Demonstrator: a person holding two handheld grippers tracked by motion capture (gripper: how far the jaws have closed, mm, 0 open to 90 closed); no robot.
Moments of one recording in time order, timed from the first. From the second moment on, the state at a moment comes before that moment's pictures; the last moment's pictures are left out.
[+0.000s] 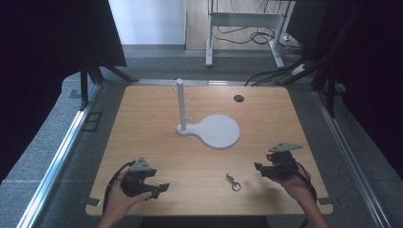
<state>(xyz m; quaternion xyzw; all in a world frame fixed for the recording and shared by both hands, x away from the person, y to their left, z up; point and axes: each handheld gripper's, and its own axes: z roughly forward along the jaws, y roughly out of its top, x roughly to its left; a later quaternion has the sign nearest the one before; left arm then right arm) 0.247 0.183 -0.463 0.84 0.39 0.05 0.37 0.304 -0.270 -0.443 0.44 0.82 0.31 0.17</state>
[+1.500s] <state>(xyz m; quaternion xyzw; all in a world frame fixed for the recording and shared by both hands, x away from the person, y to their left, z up) 0.248 0.184 -0.464 0.84 0.39 0.04 0.37 0.310 -0.206 -0.448 0.37 0.90 0.21 0.06</state>
